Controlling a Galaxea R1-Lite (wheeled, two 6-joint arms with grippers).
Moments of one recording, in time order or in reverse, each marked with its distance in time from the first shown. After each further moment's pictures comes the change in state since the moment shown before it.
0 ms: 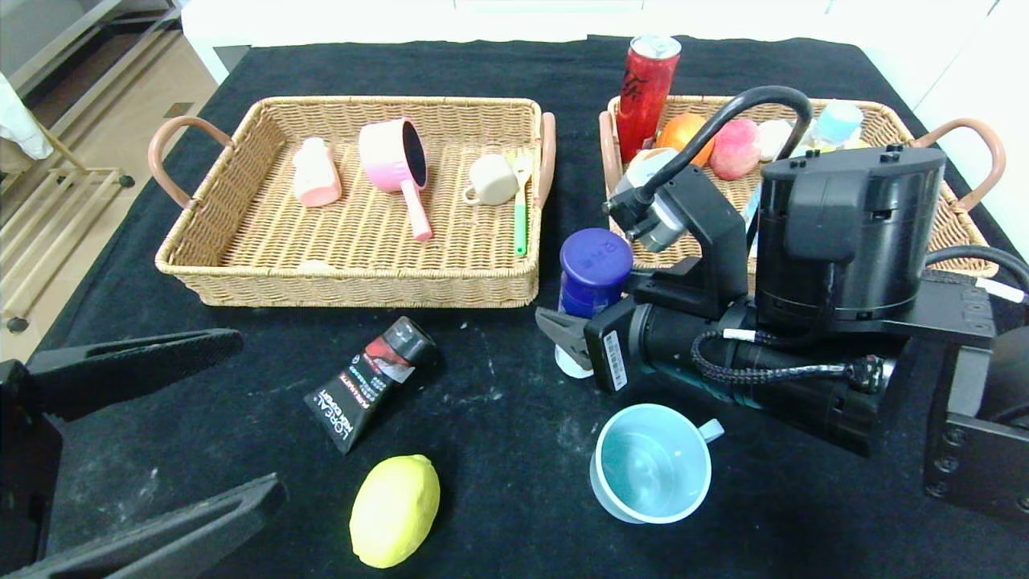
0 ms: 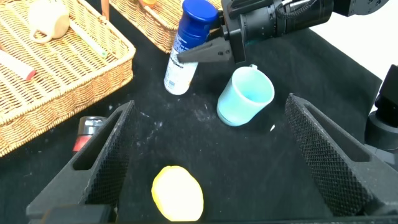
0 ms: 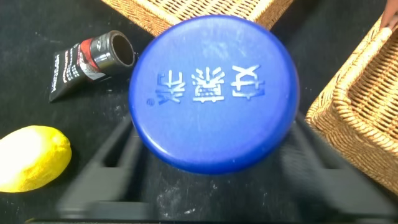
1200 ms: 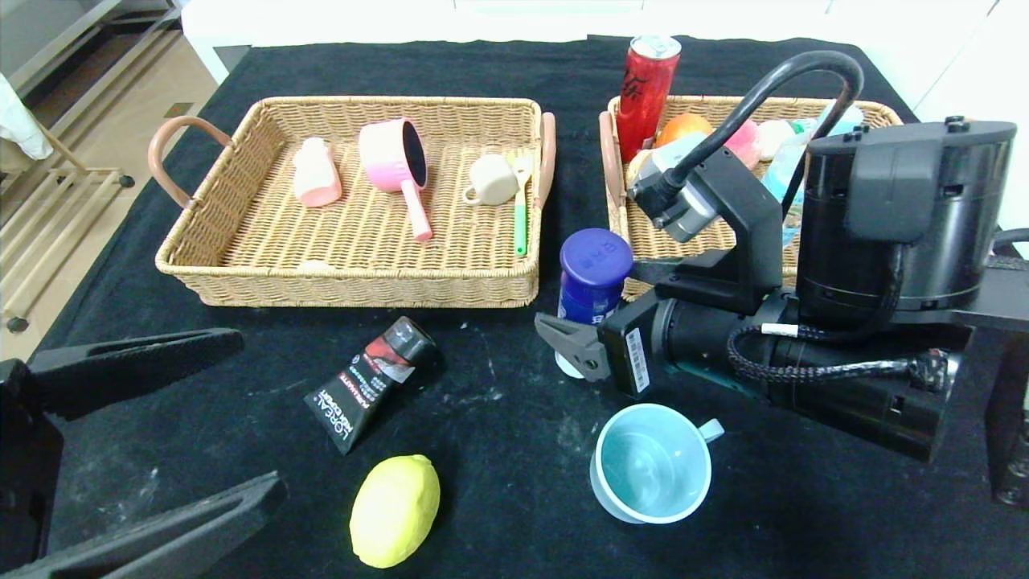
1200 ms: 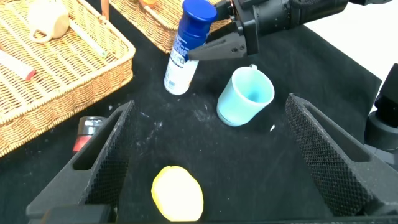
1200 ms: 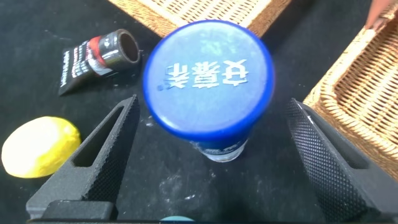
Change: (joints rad) left arm 0.000 0.002 -0.002 0.002 0.000 -0.001; right arm 0.007 -0.052 0.001 0.060 0.002 -0.003
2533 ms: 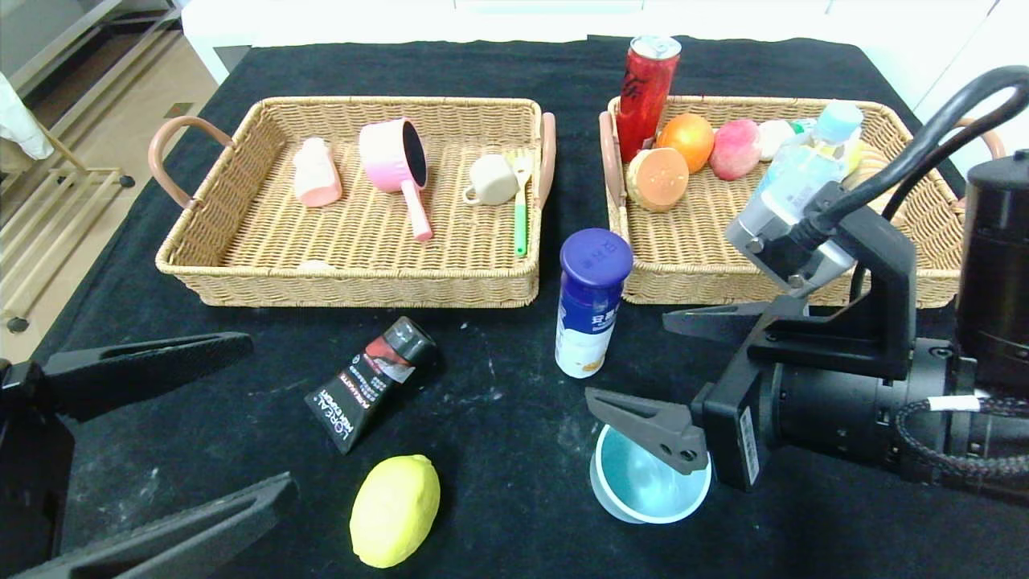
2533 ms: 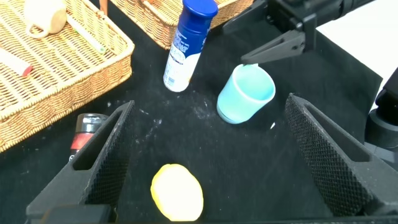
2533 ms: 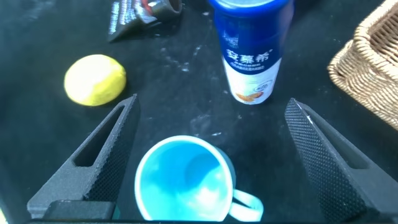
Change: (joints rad) left arm -0.001 0.011 0.001 0.002 0.000 0.001; right arm 0.004 -0.181 0.137 0.149 0.133 0.021
